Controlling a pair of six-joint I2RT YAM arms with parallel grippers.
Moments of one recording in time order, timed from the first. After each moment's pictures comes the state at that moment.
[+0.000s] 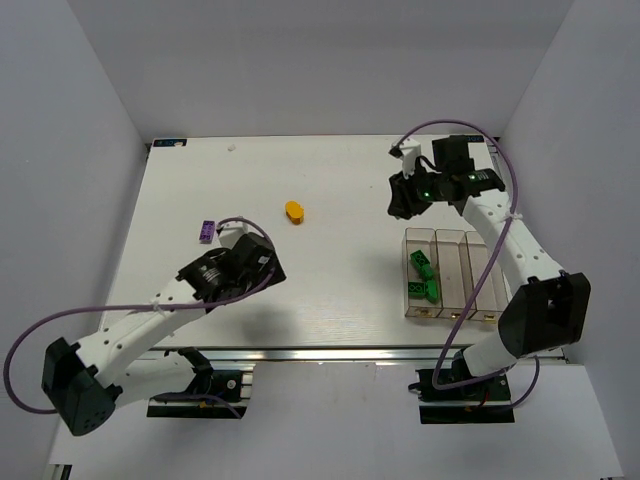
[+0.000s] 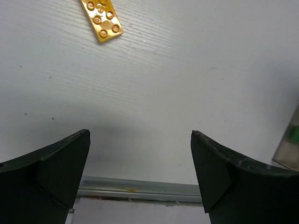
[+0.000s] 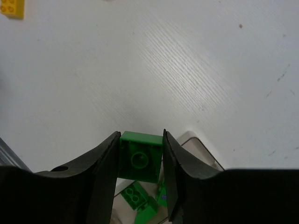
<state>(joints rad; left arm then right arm) -0.77 1.00 0.84 -0.78 -0.42 -1.00 0.29 1.53 1.43 -0.72 -0.48 -0.34</state>
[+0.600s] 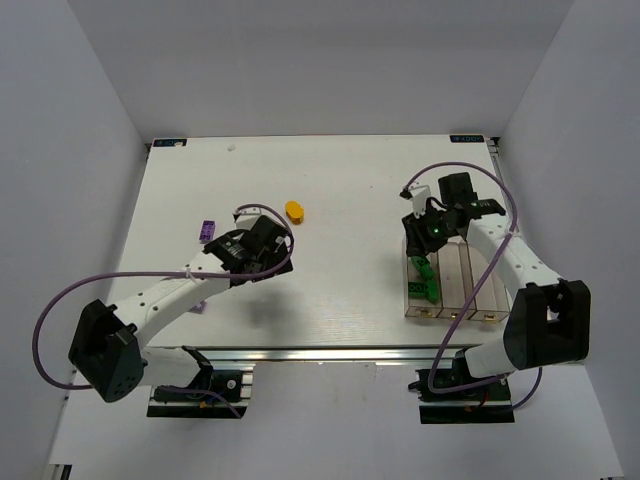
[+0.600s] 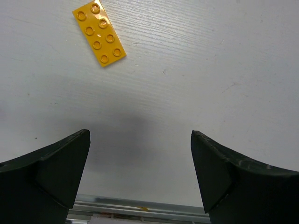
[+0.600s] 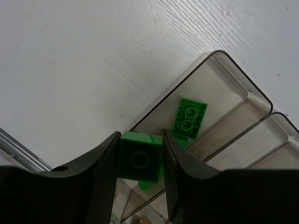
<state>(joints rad) -0.71 1.27 0.95 -0.75 -0.42 -0.86 0.20 1.43 1.09 -0.75 -0.40 -0.41</state>
